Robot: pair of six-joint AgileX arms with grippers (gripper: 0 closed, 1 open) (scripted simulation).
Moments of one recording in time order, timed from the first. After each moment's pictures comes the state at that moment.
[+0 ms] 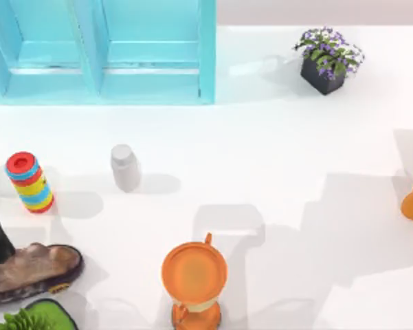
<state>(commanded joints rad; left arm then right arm) 0.00 0.00 0.00 0.00 0.00 0.00 -0.35 1.81 1.50 -1.25 0.03 -0.34</state>
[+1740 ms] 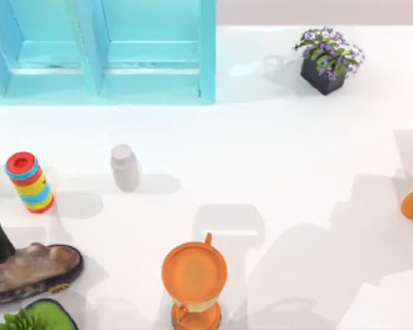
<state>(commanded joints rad) 0.00 0.00 0.00 0.00 0.00 0.00 -0.36 1.82 1.41 -1.15 0.03 -0.35</state>
